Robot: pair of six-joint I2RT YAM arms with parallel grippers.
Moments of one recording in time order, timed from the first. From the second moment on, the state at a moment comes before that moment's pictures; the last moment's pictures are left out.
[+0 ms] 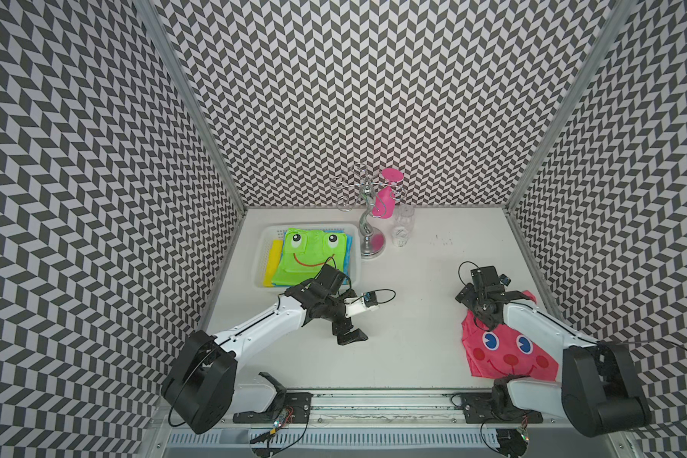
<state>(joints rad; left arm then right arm) -0.62 1.34 0.79 -0.53 0.52 0.68 0.15 1.30 0.60 -0.47 0.21 0.92</state>
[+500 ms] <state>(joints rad) -0.66 1.35 0.75 -0.49 0.49 0.68 0.46 1.39 0.64 -0.36 0.21 1.10</state>
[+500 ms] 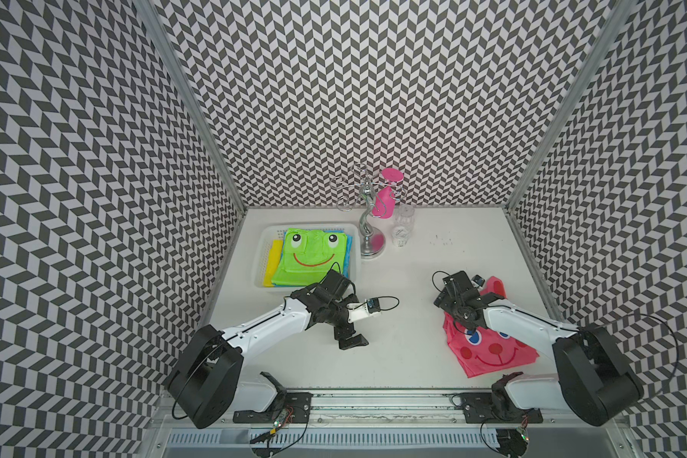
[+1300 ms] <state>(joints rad) -0.83 1.44 0.70 -0.27 0.38 0.62 0.21 1.29 0.61 -0.25 0.08 0.97</state>
